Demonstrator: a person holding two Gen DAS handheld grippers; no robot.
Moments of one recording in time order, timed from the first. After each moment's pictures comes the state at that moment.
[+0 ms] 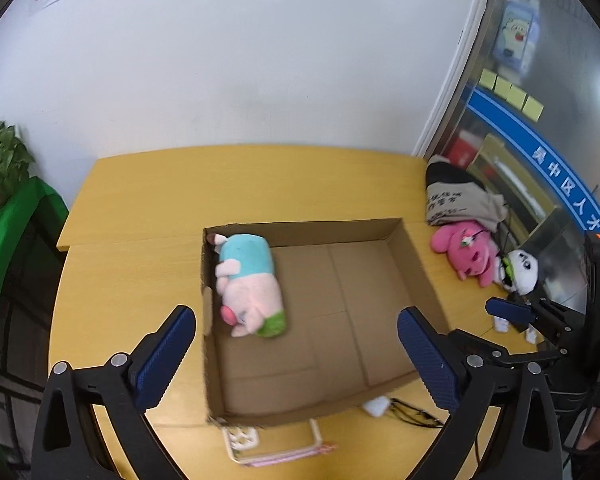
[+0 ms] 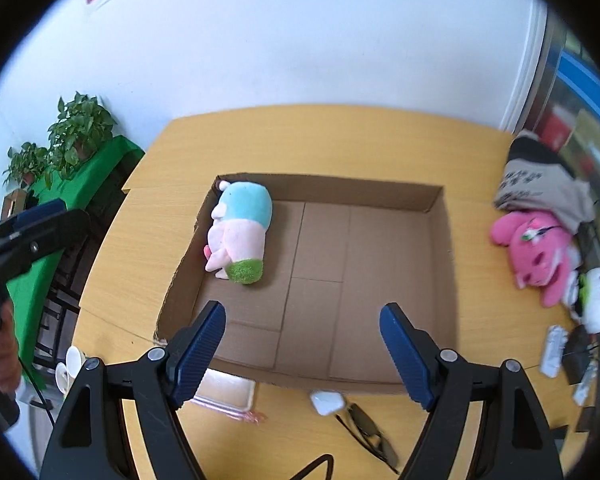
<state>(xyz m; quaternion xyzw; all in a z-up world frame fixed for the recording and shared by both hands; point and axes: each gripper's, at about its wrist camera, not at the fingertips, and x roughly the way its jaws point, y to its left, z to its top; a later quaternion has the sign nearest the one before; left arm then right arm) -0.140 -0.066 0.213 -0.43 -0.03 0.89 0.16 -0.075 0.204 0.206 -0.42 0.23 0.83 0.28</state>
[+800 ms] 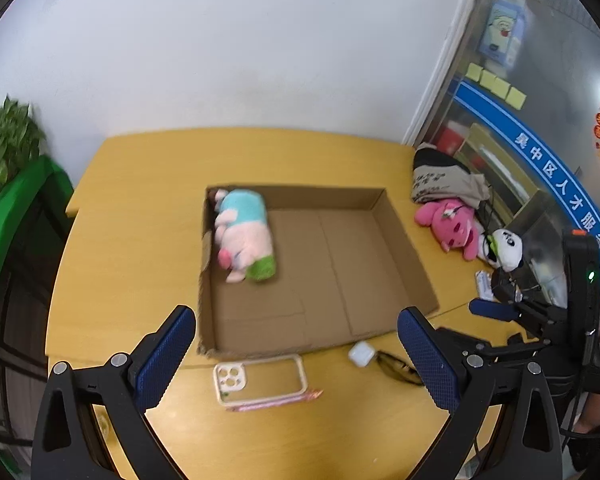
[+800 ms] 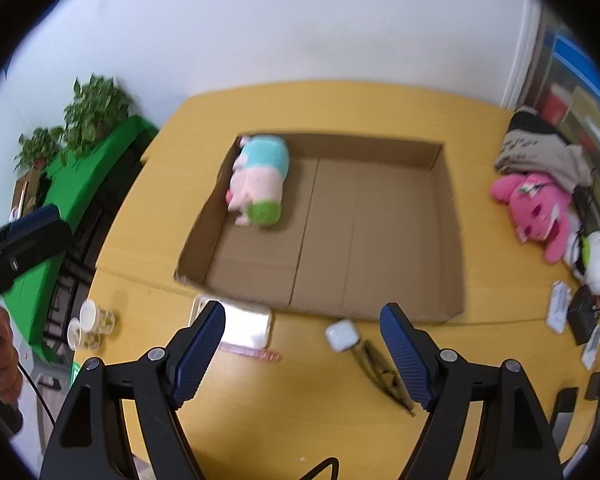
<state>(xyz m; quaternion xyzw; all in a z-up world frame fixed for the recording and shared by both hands) -0.046 -0.090 0.200 -0.44 -0.04 0.88 0.16 -0.041 0.161 0.179 -0.45 0.25 0.82 0.24</state>
